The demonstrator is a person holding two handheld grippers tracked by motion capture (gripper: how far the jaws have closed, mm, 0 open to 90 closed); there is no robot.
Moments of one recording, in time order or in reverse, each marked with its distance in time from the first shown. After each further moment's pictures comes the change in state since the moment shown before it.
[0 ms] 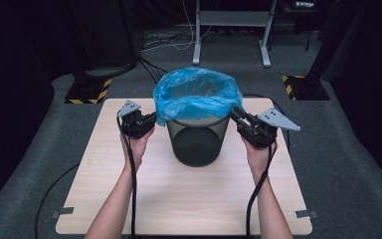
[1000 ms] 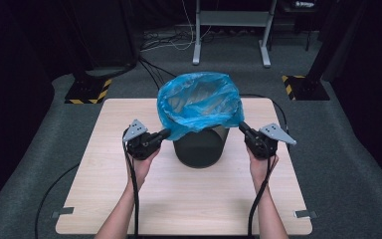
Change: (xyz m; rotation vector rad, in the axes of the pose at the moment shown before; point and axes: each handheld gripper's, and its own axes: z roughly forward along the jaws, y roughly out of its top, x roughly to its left) left arm -0.035 -0.041 -0.018 -0.004 -0.093 0.081; right arm -0.025 -0.063 -0.003 0.080 -0.143 0.051
